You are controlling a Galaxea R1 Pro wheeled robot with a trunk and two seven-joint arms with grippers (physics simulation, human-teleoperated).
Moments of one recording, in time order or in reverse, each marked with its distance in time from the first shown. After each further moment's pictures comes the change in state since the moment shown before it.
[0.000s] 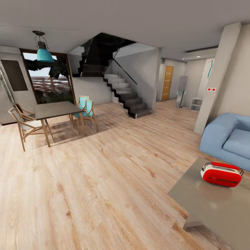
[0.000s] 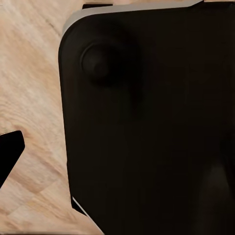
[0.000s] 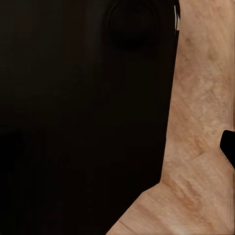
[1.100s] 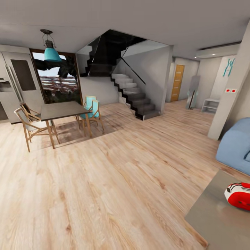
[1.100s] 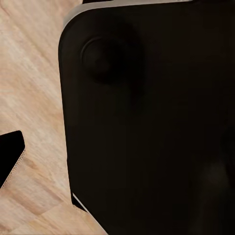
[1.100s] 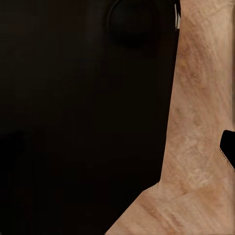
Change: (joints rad) left arm 0.000 0.000 0.000 -0.001 0.002 0.011 0.002; right arm 0.000 -0.001 0.001 0.000 0.002 0.000 0.003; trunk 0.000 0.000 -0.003
